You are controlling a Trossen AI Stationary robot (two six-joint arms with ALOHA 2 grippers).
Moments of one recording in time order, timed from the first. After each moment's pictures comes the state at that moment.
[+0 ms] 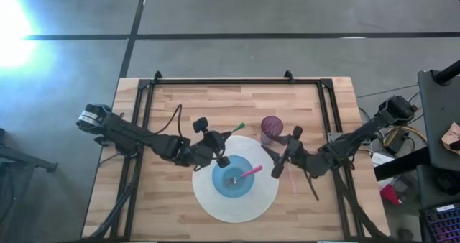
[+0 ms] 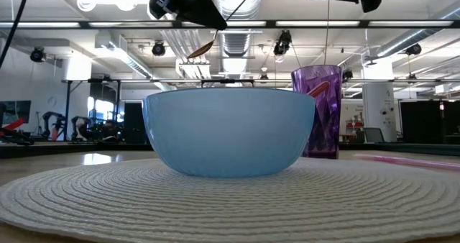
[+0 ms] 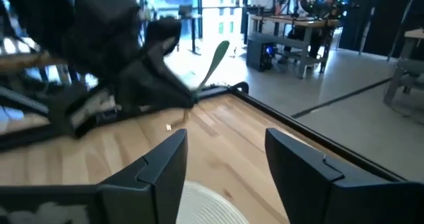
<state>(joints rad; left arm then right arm) -0.31 1.50 1.07 -0.07 -0.88 -0.17 0.56 1.26 0.70 0.36 1.08 0.24</state>
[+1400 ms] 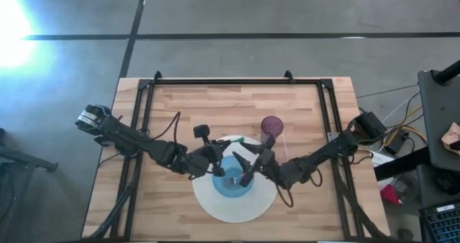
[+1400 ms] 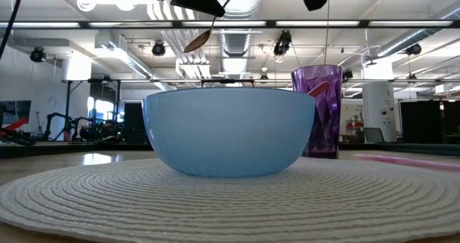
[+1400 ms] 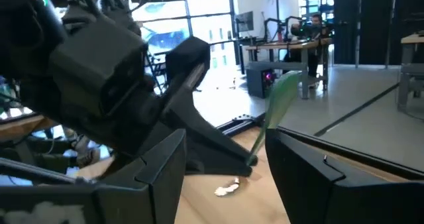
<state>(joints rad) -0.39 1.50 1.07 -0.07 -0.89 0.03 0.48 1.74 0.97 0.92 1.08 0.07</state>
